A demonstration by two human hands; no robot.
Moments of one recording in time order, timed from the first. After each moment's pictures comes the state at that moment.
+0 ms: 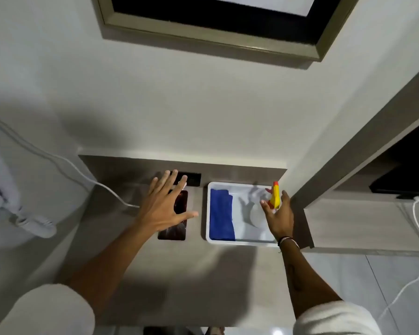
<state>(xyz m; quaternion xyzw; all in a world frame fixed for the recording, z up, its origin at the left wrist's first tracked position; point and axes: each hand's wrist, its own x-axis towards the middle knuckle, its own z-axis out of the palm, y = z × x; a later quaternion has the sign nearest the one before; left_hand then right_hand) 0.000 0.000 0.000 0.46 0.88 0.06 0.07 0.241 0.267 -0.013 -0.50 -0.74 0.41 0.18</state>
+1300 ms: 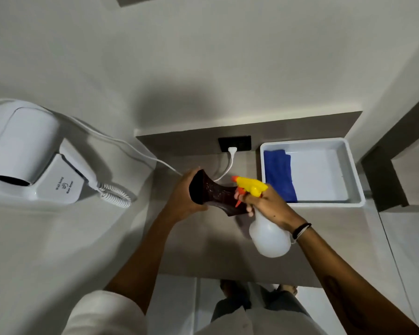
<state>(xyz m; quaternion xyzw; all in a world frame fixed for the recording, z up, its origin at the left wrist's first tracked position) 0.008 -0.102 -0.001 0.32 0.86 0.32 0.23 0.186 0.114 -0.017 -0.15 -0.66 0.74 0.02</state>
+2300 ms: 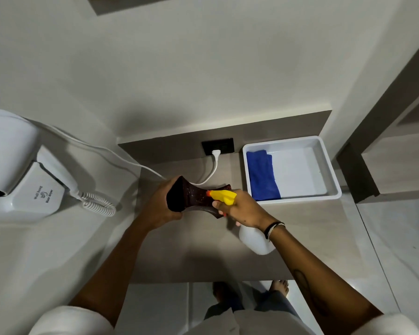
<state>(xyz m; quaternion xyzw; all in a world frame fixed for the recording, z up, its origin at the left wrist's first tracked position) -0.009 -0.129 0.001 0.35 0.86 0.28 0.25 0.182 0.091 -0.025 -0.17 -0.80 0.58 -0.02</state>
